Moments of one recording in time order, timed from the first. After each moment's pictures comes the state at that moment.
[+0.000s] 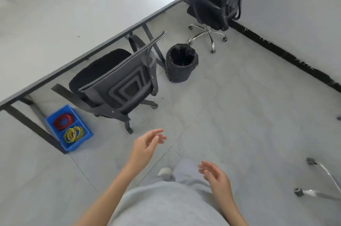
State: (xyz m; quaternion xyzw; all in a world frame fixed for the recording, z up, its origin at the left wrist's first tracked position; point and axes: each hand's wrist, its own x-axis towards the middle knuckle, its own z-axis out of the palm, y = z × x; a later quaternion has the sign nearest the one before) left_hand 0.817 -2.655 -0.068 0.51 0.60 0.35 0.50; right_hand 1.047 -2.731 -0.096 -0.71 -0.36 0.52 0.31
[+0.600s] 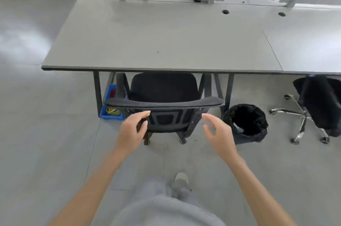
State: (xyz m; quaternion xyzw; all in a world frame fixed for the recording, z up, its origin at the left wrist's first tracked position) left_hand 0.796 -2.461 -0.042 0.34 0.84 0.40 0.11; right_hand 0.977 -2.271 -0.032 -0.35 -0.85 0.37 0.15
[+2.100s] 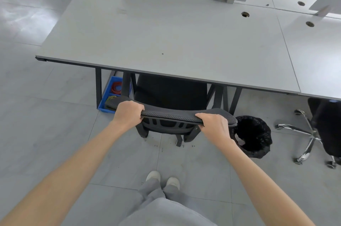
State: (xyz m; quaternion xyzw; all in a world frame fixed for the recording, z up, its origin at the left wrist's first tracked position) left_hand 0.692 -2.375 -0.081 0.43 0.90 0.03 0.08; right_hand 0.885 -2.159 -0.069 -0.22 -0.97 0.13 -0.03
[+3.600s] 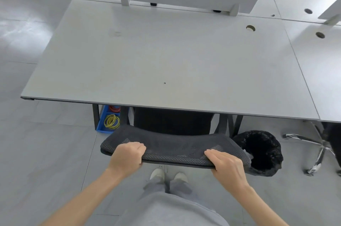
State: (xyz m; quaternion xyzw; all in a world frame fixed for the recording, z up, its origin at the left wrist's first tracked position) left_hand 0.626 -2.373 -0.111 0.53 0.84 0.07 0.06; right_hand 0.847 -2.135 -0.091 -0.16 -0.98 0.12 0.09
